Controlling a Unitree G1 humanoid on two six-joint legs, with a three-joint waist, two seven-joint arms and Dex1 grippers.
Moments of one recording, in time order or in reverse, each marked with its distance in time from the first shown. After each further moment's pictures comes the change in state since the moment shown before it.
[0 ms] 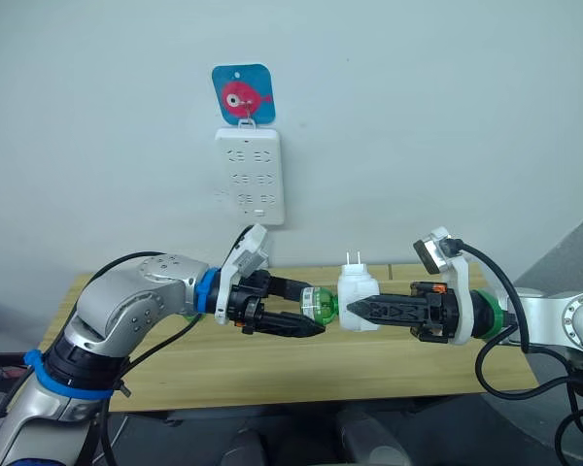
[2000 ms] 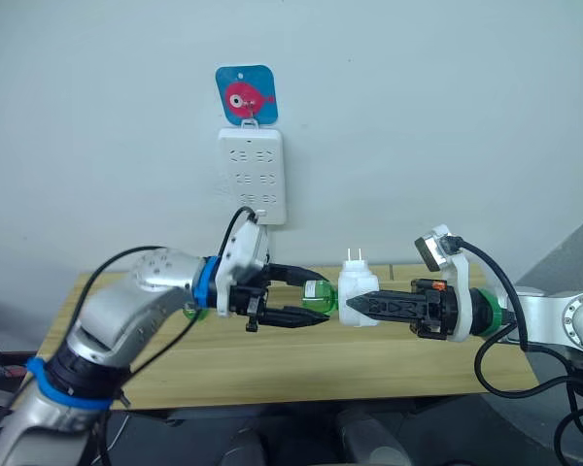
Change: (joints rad) left arm -0.087 0.043 -0.011 -0.006 -0.120 0.011 0.035; right arm -0.006 0.003 -0.004 -0.012 -0.010 -0.002 0.009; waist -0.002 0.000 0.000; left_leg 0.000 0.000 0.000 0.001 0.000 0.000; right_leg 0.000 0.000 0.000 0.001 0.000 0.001
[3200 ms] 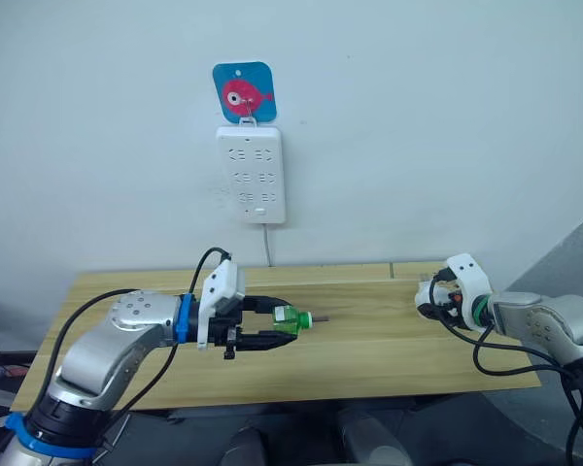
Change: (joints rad) left arm 0.379 -0.080 0.087 -0.011 0.422 -0.355 -0.043; right arm -0.077 -0.016 0.224 0.426 -1.245 -0.161 0.039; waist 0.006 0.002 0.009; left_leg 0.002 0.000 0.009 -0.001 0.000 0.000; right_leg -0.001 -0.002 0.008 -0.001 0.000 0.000
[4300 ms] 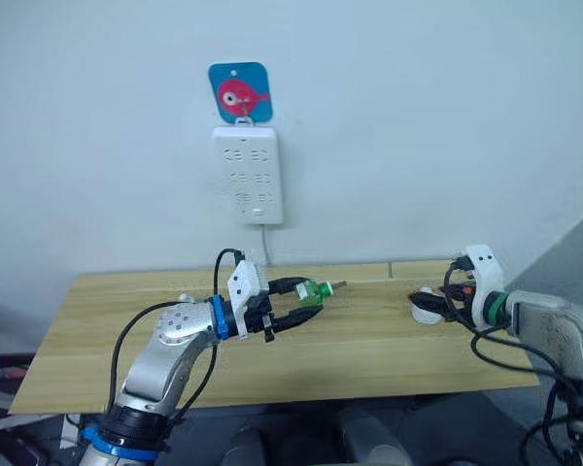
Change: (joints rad) left arm -0.018 -0.324 -0.006 0.147 0.078 -0.124 0.196; right arm 0.229 0.333 -0.586 -0.542 -0.014 0.296 0.235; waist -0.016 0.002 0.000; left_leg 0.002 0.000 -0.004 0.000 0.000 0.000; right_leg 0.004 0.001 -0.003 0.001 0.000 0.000
